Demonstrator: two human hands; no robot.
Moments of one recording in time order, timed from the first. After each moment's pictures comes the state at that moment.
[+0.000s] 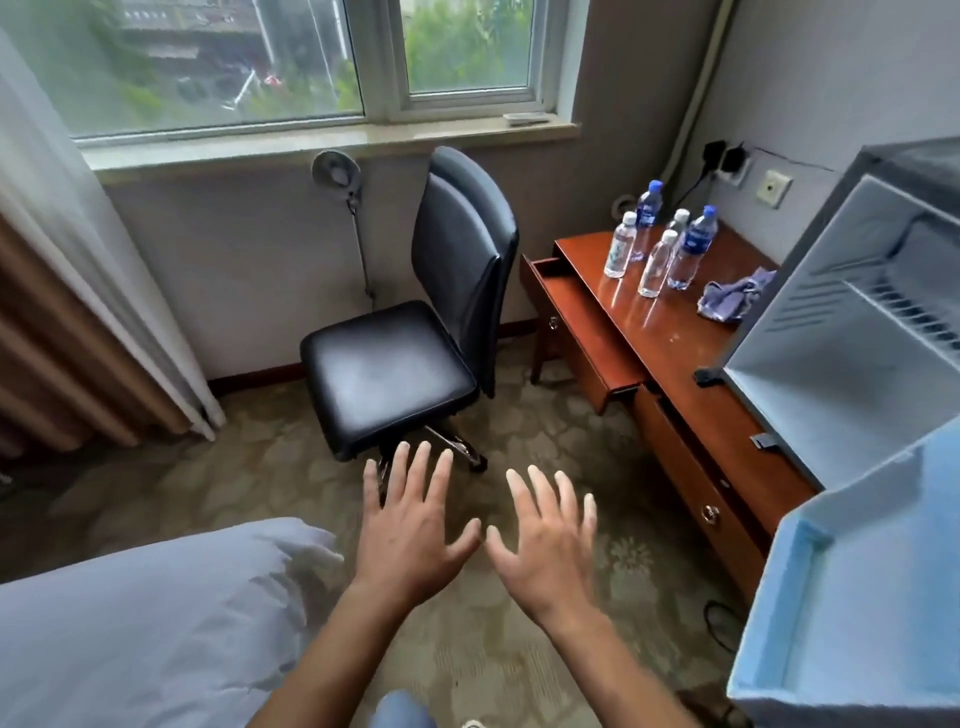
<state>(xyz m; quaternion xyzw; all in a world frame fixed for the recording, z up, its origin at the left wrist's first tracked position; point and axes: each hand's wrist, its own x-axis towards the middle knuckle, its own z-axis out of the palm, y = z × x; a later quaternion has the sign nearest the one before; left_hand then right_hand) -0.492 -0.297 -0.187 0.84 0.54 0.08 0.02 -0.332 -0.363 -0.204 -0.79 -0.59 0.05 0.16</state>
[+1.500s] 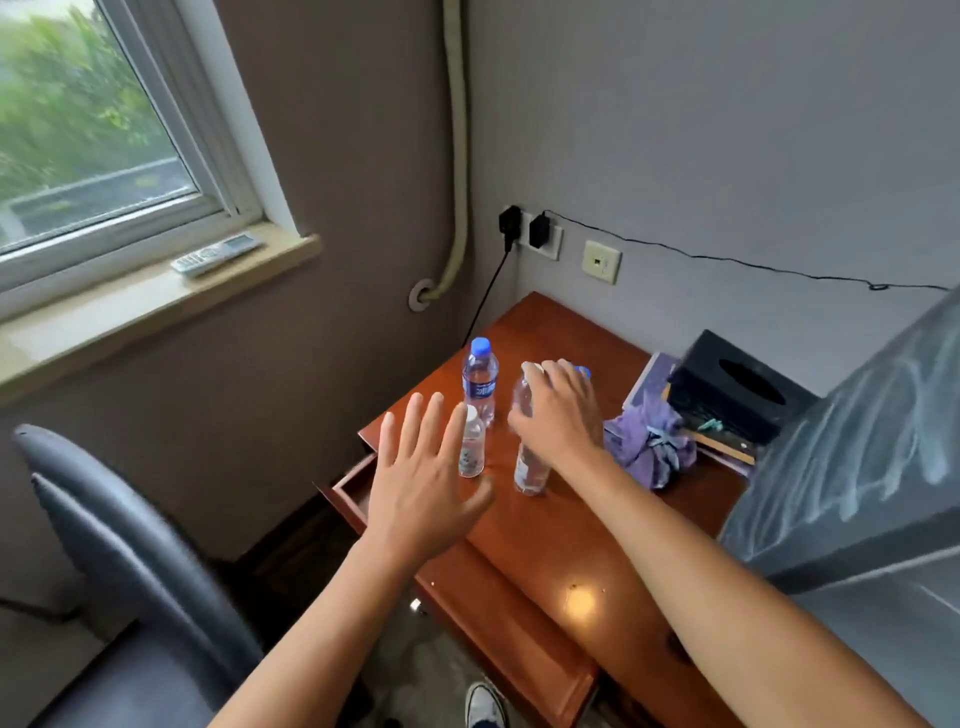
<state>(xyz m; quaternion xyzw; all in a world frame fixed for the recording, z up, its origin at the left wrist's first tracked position) 0.014 0.304 -0.141 0.96 0.27 0.10 0.06 0.211 0.230 -0.163 -0.91 -0.39 -0.08 0.13</state>
